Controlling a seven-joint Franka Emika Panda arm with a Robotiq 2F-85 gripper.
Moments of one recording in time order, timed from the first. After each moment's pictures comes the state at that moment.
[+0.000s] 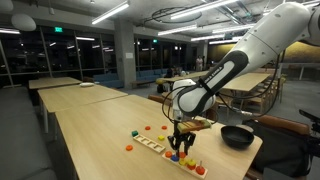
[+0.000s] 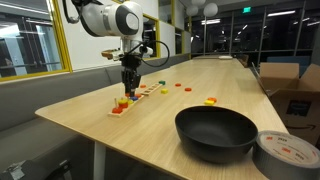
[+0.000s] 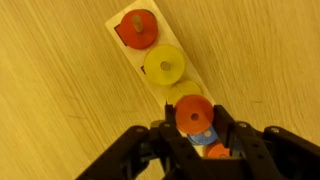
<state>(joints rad) 0.13 0.16 0.06 -2.27 0.12 2.36 0.54</state>
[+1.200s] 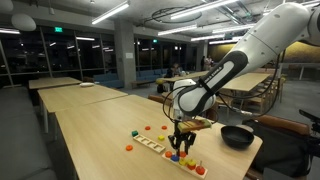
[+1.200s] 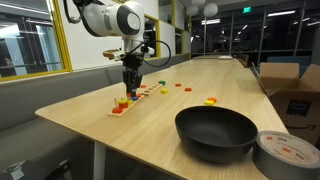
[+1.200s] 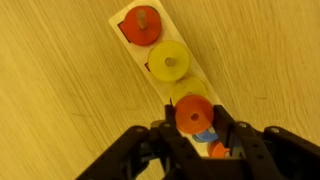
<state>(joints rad) 0.13 0.16 0.05 -2.27 0.12 2.36 0.54</state>
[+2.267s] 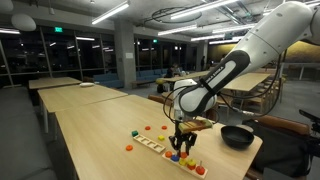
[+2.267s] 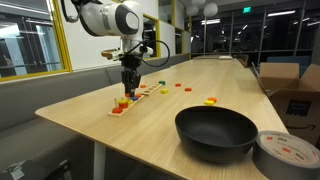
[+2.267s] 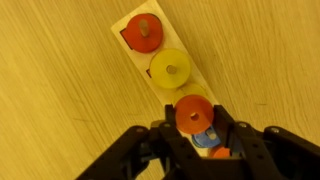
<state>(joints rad) 0.13 0.15 0.06 -2.28 0.12 2.36 0.54</state>
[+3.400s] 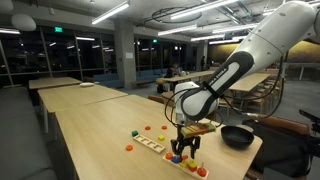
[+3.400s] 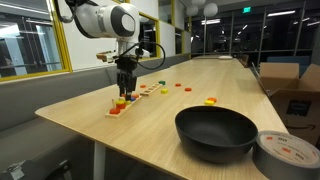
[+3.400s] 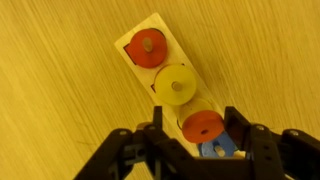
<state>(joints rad) 0.14 0.13 0.08 -2.33 0.12 2.35 0.56</state>
